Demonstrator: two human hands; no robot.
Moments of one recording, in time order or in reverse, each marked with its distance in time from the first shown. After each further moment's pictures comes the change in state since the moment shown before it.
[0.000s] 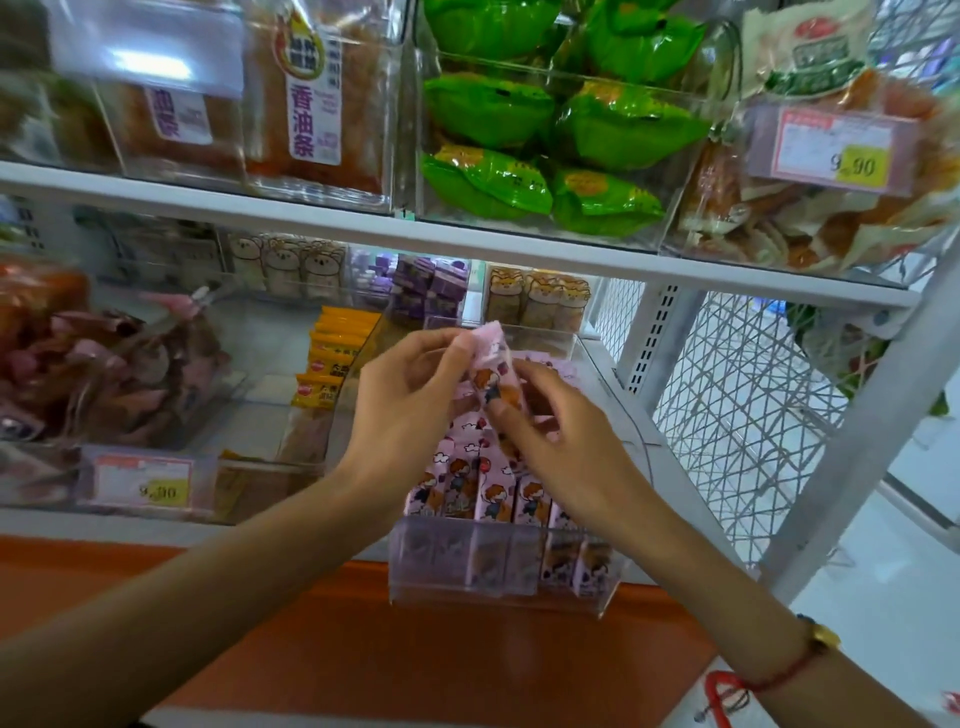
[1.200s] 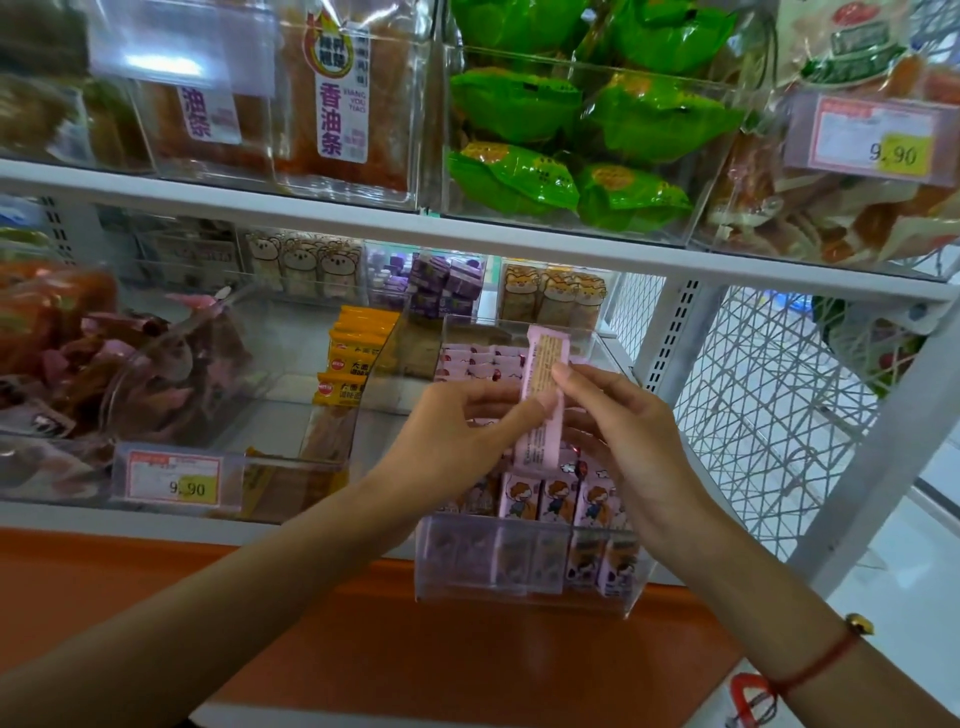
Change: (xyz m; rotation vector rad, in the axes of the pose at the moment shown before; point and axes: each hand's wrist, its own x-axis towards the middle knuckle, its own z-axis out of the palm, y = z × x) left_hand -0.003 -0.005 -0.005 0.224 -0.344 -0.051; right_hand 0.002 0.012 -0.004 0.630 0.241 0.269
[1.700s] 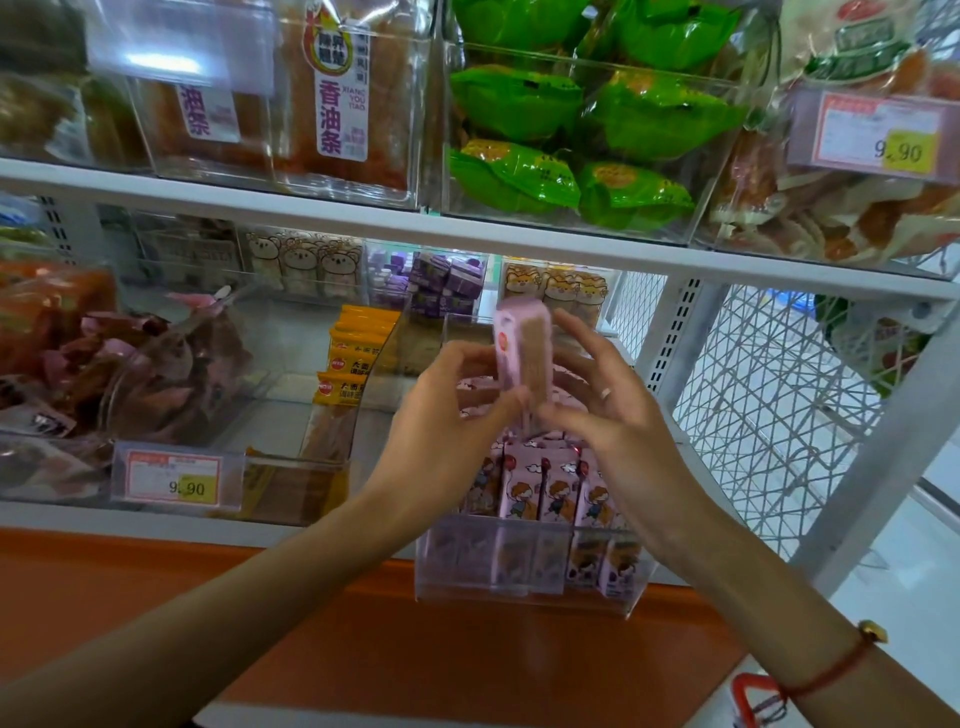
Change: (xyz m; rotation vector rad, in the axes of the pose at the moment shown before) left_hand 0.001 -0.008 -0.003 0.157 0.184 0.128; right_hand -0.002 -0.002 0.002 -0.085 -0.238 -0.221
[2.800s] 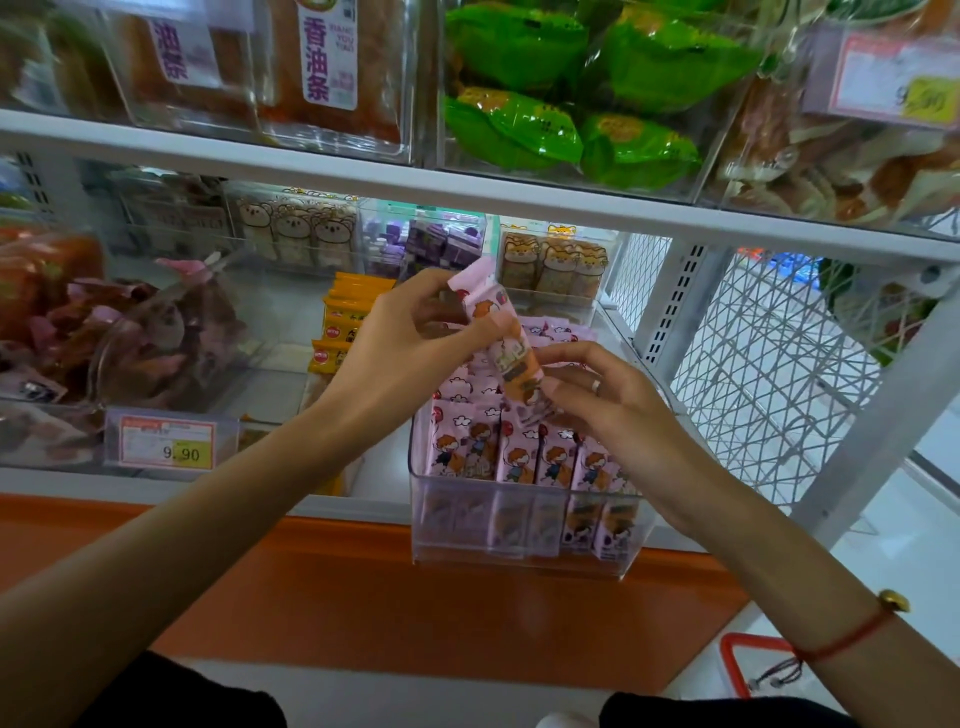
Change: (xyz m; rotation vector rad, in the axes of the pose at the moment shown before) left_hand 0.019 0.005 -0.027 -0.053 -0.027 -0.003; right_hand -0.002 0.005 -0.009 -0.136 -0.056 0.220
